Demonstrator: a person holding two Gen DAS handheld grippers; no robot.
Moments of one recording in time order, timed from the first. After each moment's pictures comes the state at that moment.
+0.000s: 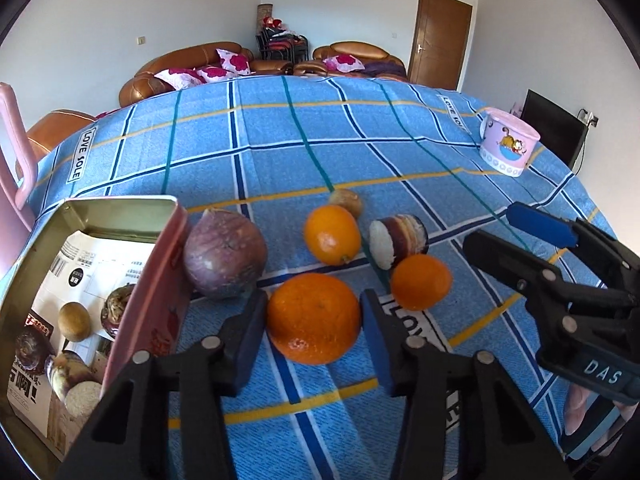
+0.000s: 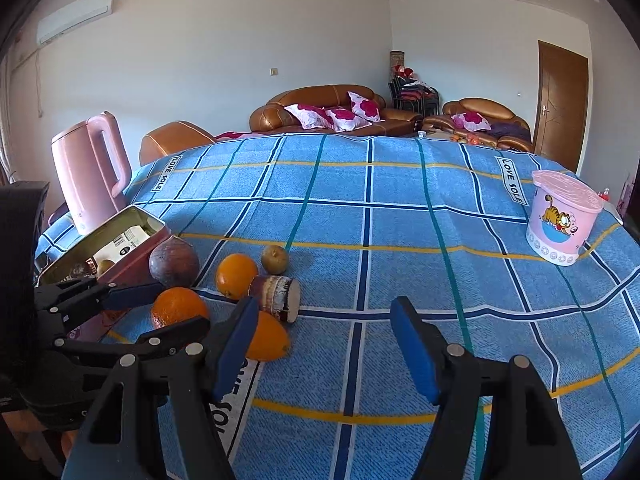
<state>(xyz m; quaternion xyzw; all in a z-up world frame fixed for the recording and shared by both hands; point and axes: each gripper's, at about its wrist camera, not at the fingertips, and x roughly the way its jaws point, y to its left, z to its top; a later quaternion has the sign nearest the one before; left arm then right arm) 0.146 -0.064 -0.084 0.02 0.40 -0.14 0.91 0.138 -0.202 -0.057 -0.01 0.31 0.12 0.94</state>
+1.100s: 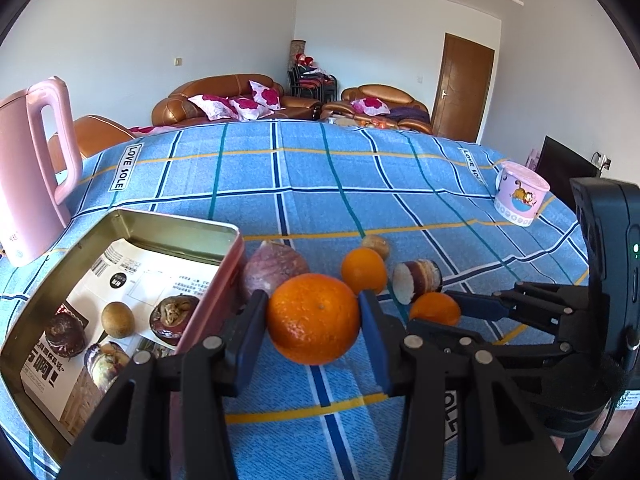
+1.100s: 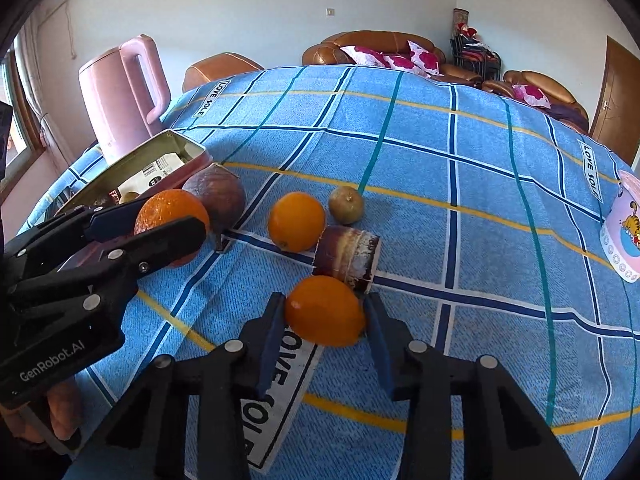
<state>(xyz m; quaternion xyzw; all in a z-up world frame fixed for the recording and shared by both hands) 0.128 -0.040 -0.065 -0.02 0.33 -0.09 0.94 0.165 -0.165 -0.084 -0.05 0.41 0.21 0.89</state>
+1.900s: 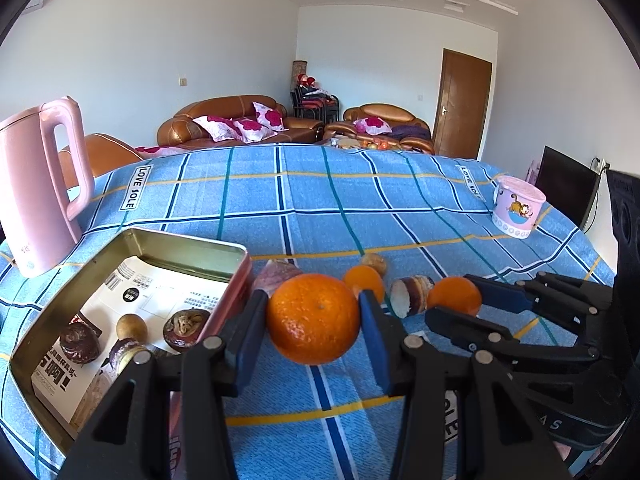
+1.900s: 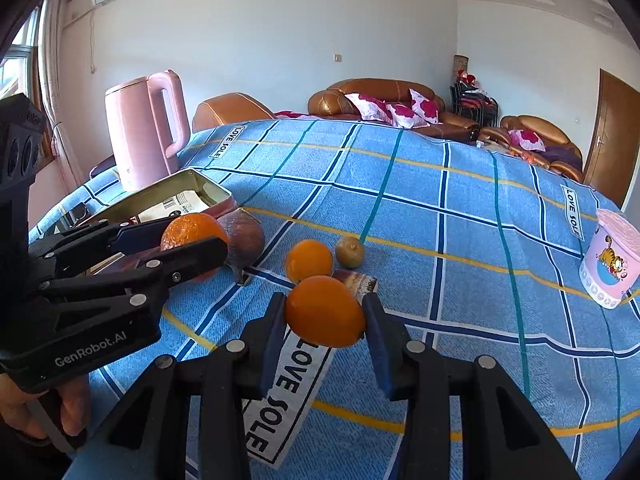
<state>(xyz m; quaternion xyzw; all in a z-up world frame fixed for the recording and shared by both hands) 0.116 -0.040 -0.056 -0.01 0.29 -0.08 0.95 0.136 -0.165 -0.060 -0.06 0.31 0.21 0.92</state>
